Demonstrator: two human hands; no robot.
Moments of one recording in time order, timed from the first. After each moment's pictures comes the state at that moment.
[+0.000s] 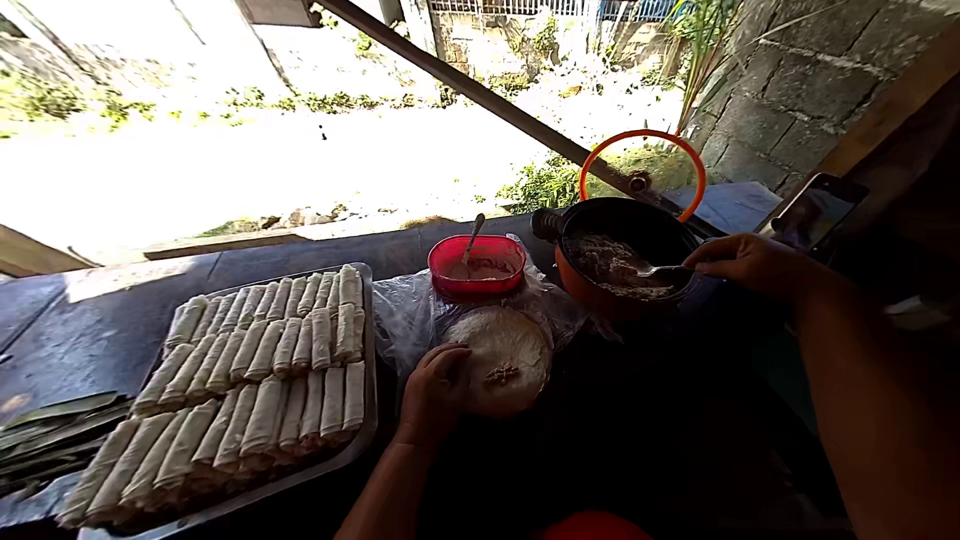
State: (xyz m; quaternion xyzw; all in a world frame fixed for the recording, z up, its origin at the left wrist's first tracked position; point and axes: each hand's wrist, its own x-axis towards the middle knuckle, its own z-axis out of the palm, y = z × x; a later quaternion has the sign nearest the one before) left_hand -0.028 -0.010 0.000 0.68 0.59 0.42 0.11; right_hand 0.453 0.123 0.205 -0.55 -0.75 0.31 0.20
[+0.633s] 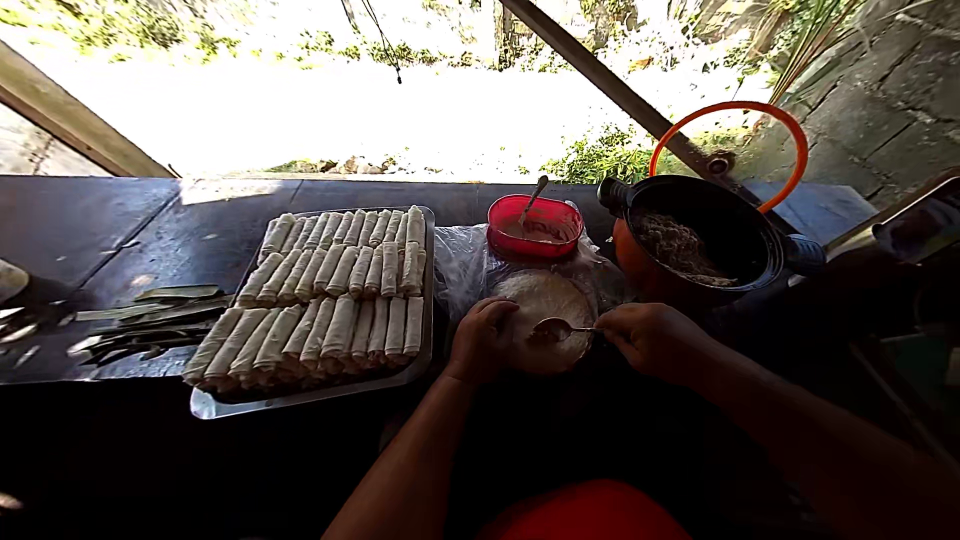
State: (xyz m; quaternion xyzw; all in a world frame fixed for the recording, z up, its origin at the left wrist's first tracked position) left_hand -0.026 -0.007 0.001 0.67 0.60 0.41 0.13; right_hand 0.270 0.045 0.116 -0.35 -0.93 0.12 0.04
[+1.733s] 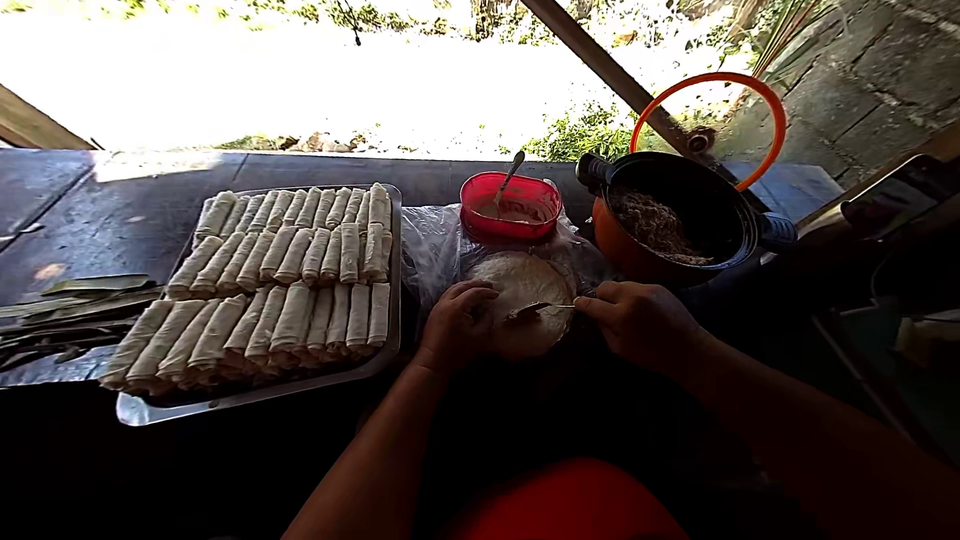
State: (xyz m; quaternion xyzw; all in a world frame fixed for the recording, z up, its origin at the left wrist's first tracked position) left_hand -0.030 -0.009 0.006 0.69 0.59 0.40 0.14; right_hand 0.269 0.030 0.122 -0.30 -0.95 -0.05 0.11
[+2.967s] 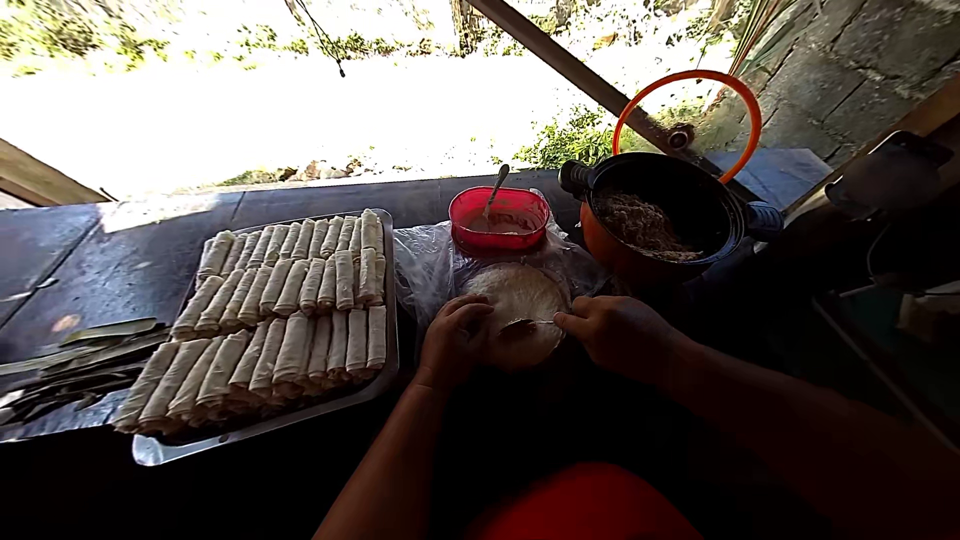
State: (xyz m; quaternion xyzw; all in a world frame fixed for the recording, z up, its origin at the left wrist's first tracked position) left_hand -0.032 -0.009 0.003 0.69 0.59 0.39 0.14; right_hand 0.256 0.024 0.115 -0.28 -0.96 -0.02 0.06
